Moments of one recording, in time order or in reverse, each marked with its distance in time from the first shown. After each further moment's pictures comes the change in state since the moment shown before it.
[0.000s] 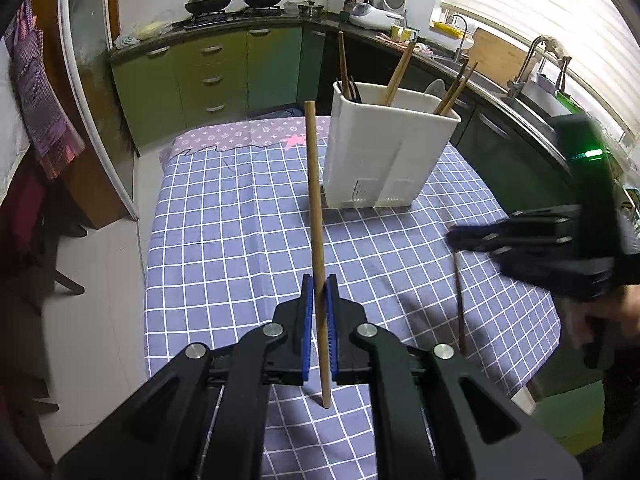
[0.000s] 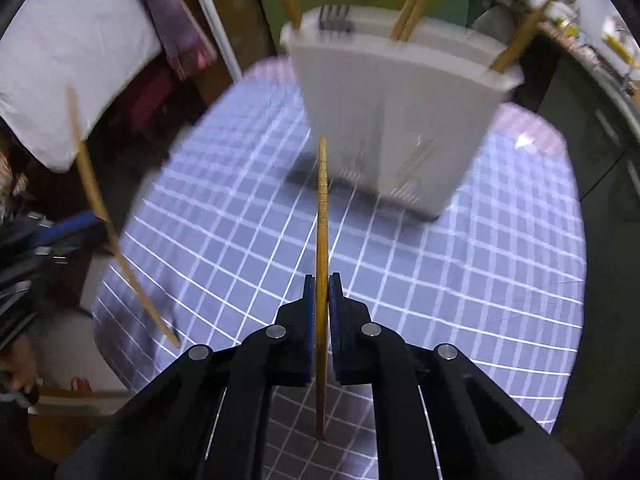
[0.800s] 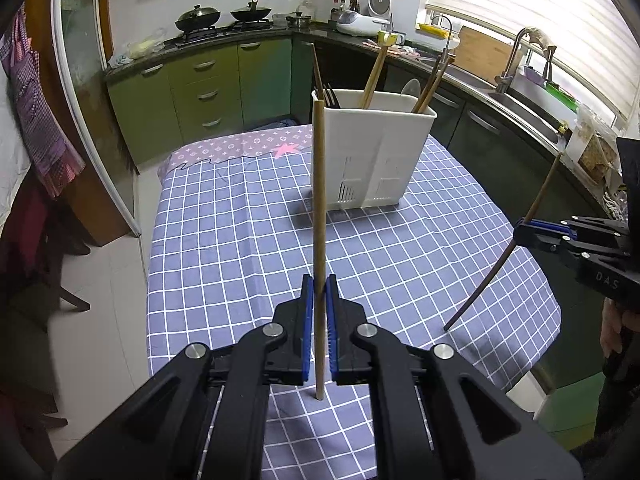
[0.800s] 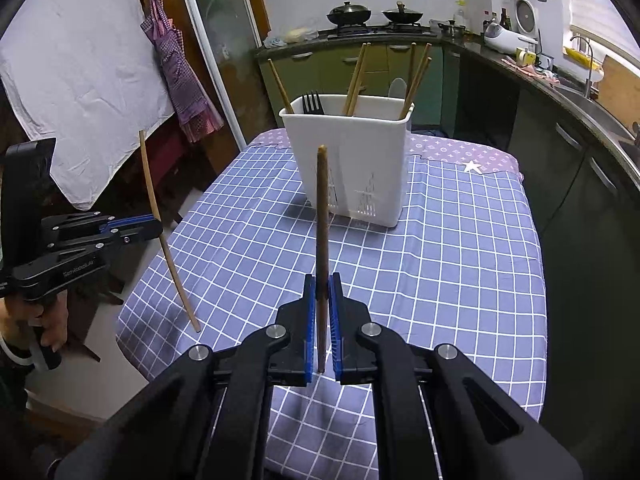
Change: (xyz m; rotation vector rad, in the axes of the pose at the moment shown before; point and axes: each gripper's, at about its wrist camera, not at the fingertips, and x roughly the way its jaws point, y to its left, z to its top) left arm -0.015 -0.013 -0.009 0.053 -0.039 0.006; right arm -0.082 -0.018 -0.069 0.035 -0.203 0.012
